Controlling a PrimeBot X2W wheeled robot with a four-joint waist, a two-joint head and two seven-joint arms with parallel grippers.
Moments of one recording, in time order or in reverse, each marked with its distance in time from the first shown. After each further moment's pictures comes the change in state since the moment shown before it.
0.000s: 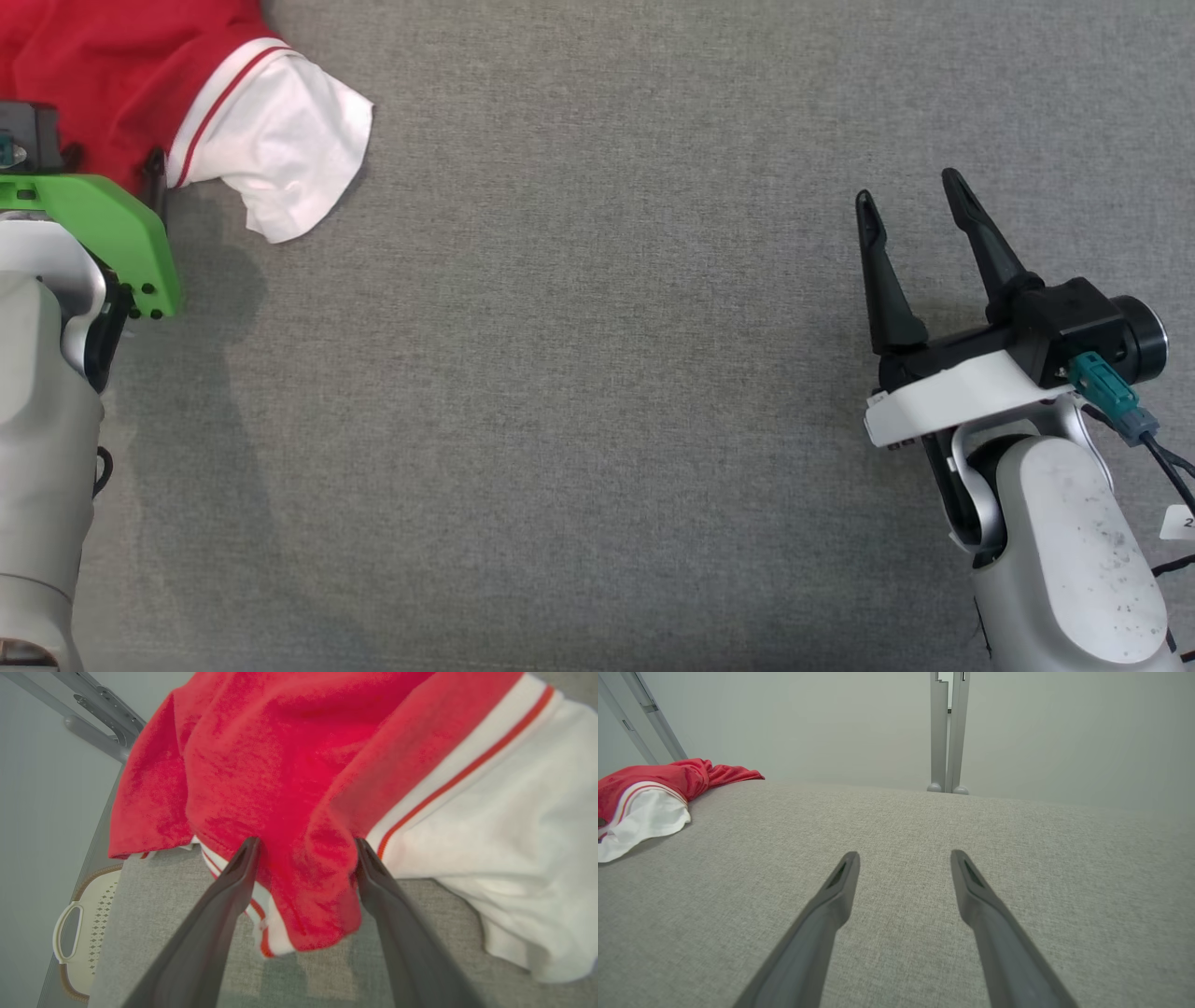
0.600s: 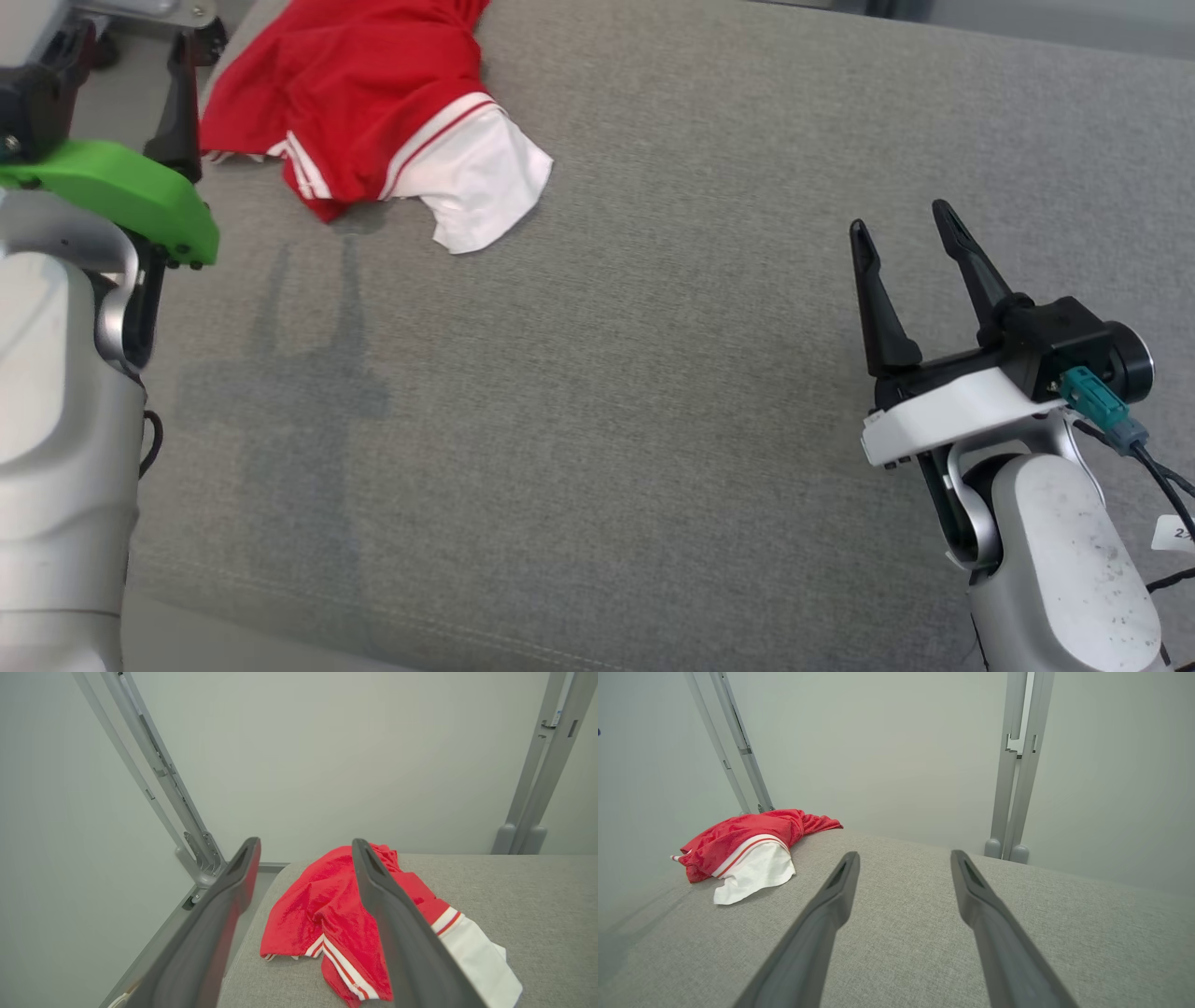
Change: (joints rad) left arm 0.134 -0.067 0.140 -0.398 0.052 0.022 -0.137; right arm 0.031 0.001 -0.005 0.026 0.021 0.000 0.004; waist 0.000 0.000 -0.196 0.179
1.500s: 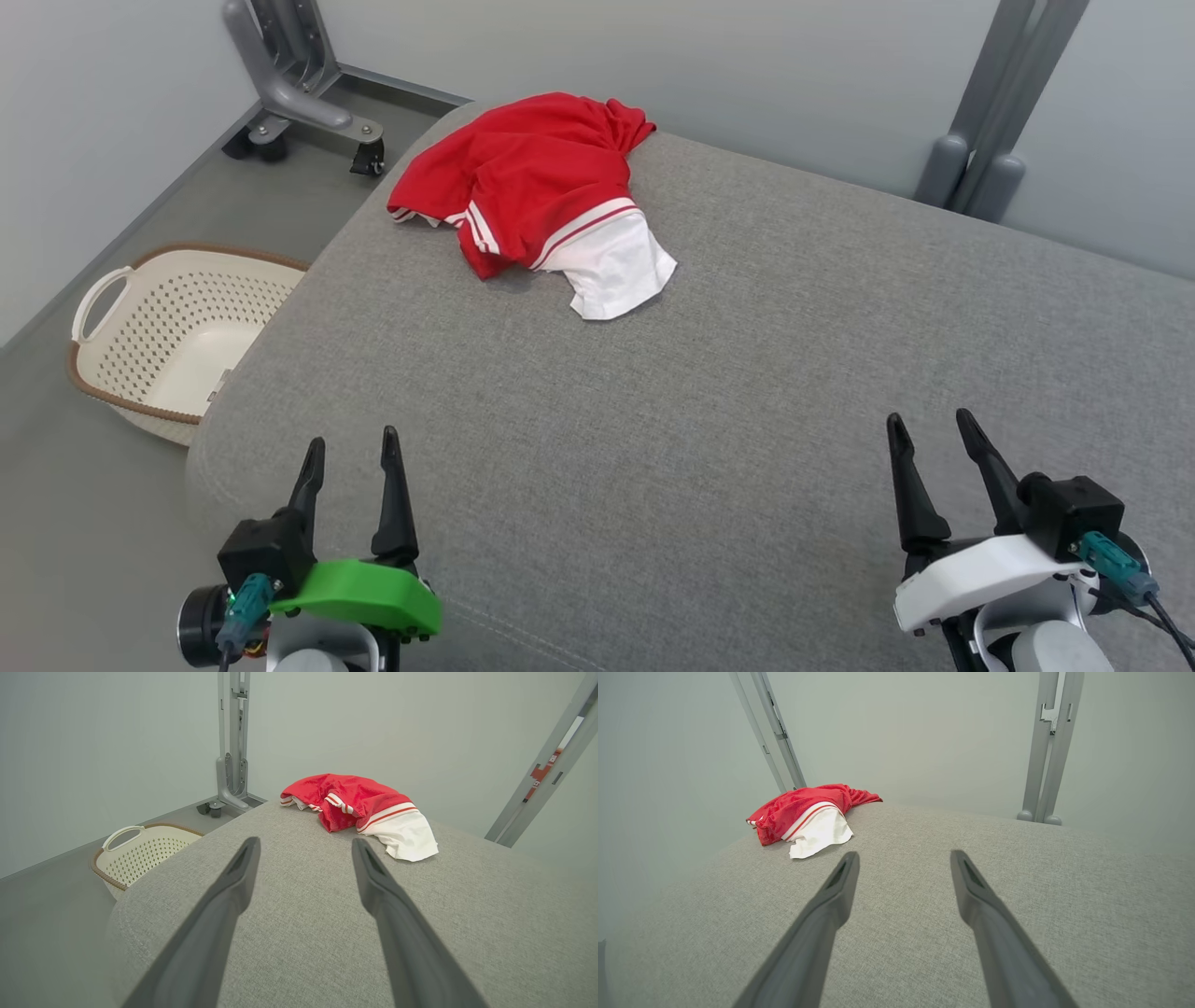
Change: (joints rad) left arm 0.733 -0.258 -0.028 -0.294 -0.026 0.177 -0.206; right arm 0.274 0.000 -0.053 0.111 0.141 0.000 -0.075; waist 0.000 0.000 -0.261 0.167
